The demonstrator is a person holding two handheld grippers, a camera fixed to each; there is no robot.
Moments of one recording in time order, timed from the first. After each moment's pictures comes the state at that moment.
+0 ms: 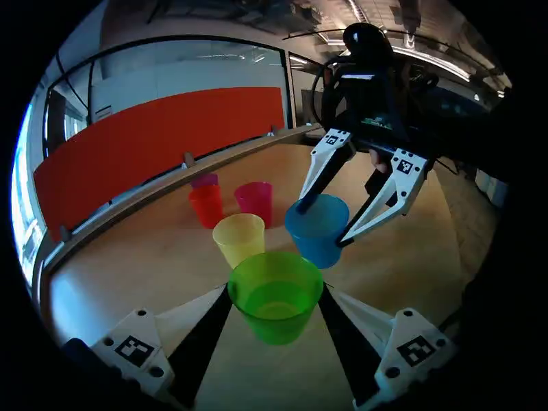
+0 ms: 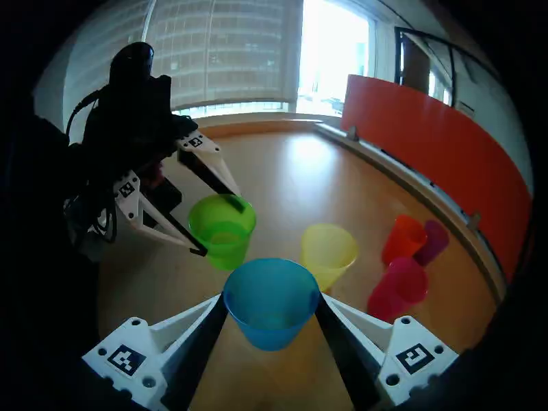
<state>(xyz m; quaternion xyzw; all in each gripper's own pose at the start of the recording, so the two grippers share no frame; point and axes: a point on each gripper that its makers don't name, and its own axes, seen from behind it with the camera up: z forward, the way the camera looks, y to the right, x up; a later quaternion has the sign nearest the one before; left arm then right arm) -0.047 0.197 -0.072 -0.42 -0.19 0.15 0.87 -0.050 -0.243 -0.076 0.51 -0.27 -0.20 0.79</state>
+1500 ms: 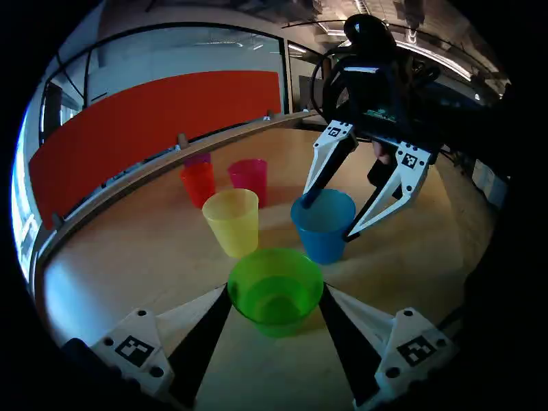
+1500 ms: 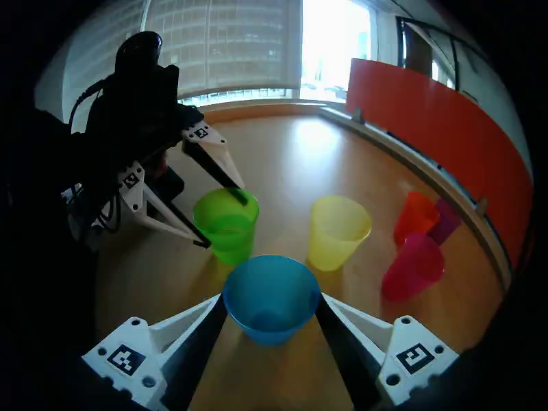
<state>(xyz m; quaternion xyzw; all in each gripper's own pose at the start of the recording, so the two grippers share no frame) -0.077 0.195 -0.076 -0.43 -0.22 0.15 0.86 -0.078 -0.233 -0.087 0.51 -0.30 -0.21 0.78</state>
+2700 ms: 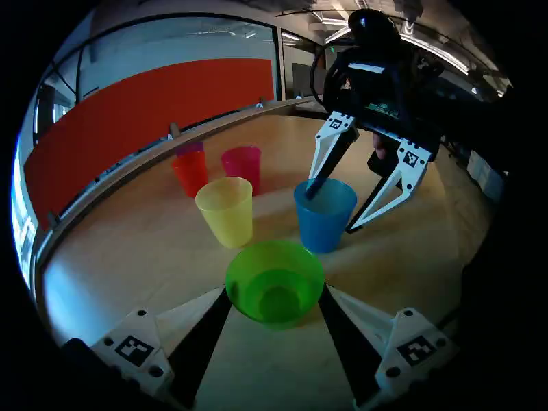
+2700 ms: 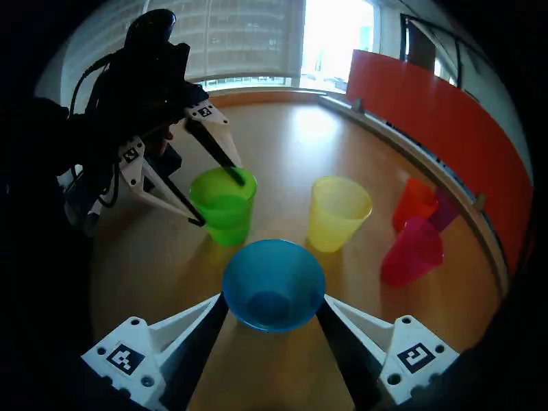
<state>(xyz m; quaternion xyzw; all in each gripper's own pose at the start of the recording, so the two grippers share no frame) -0.085 0.188 -0.083 -0.44 -0.25 0.17 0.84 -0.089 -0.216 -0.096 0.50 -0.31 -0.23 0.78</state>
